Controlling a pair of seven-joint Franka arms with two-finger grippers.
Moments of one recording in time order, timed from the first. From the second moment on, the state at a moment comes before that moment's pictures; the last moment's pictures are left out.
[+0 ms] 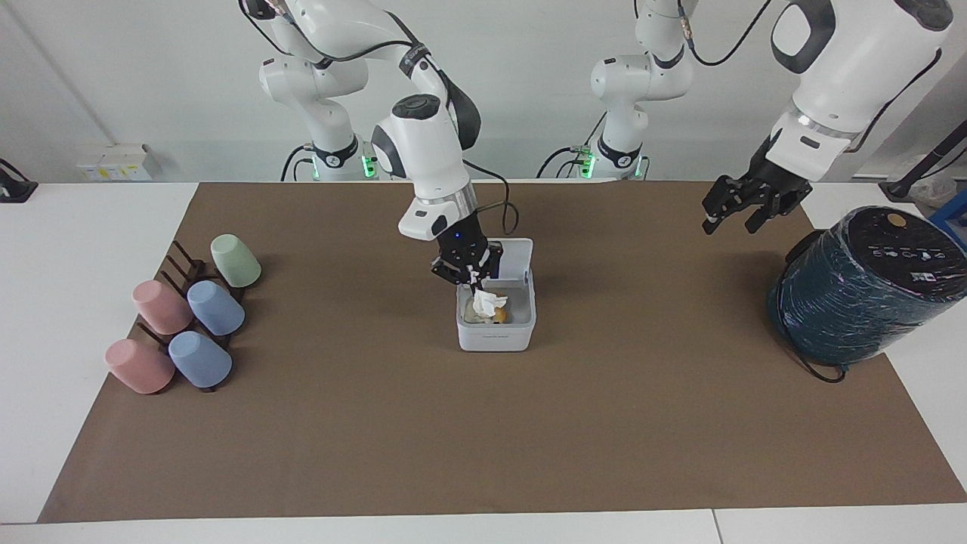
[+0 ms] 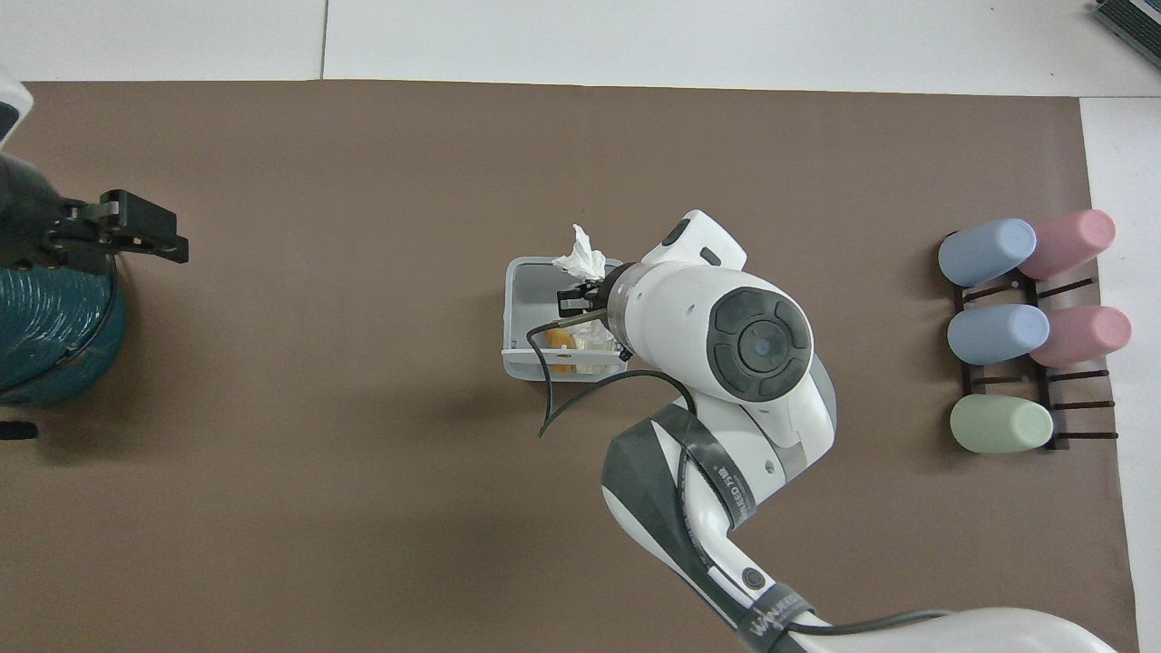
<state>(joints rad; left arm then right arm) 0.00 0.06 -0.06 -1.48 -0.10 1.54 -0.09 0.23 0.24 0.33 -1.87 -0.05 2.50 0.45</state>
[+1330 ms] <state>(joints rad) 0.00 -0.04 -0.09 -1.53 0.01 1.52 -0.06 0.05 -0.01 0.31 -1.83 -0.05 2.19 0.48</state>
